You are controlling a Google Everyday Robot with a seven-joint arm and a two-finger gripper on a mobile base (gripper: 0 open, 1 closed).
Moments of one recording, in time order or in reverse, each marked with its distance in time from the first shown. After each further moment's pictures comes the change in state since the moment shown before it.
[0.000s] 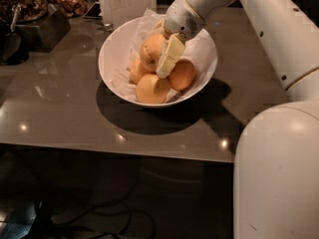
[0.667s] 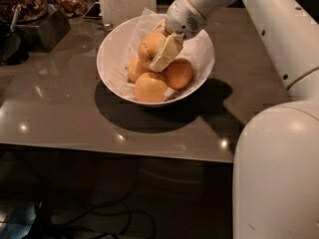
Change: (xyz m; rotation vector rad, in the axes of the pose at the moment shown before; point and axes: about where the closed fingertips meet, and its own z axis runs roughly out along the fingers) arm -0.001 0.001 -0.003 0.001 0.000 0.000
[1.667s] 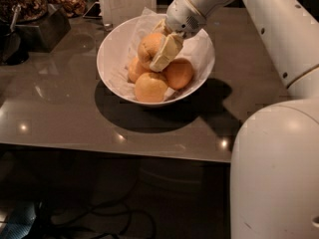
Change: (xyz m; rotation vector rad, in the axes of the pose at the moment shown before) arm -0.003 0.000 -0.003 0.000 0.000 0.000
